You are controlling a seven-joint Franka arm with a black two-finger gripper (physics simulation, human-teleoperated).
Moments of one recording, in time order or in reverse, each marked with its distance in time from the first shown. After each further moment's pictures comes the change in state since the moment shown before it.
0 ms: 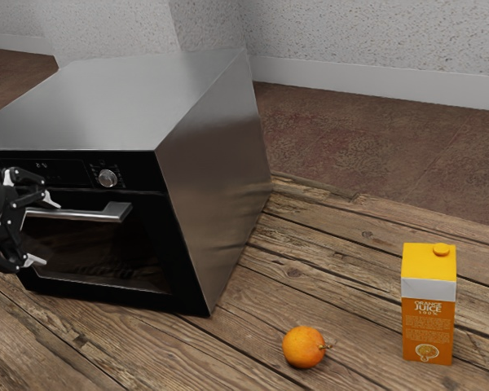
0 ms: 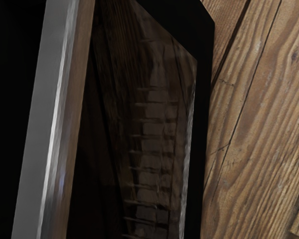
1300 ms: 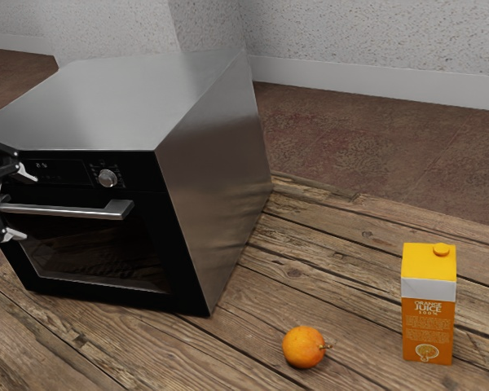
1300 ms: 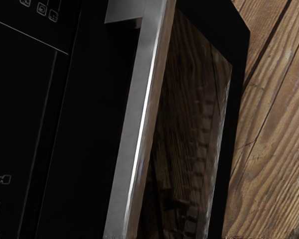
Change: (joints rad) arm -0.004 0.004 0.067 0.086 0.038 -0.028 -0.091
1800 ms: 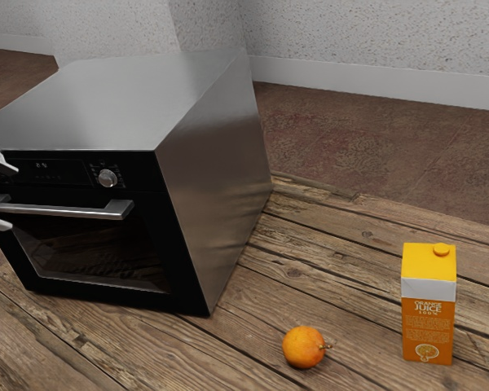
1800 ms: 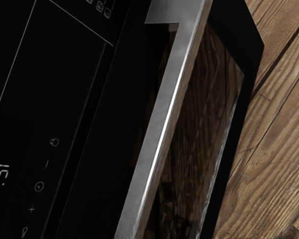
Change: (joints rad) arm -0.001 0.022 0.046 0.061 0.037 -0.047 -0.130
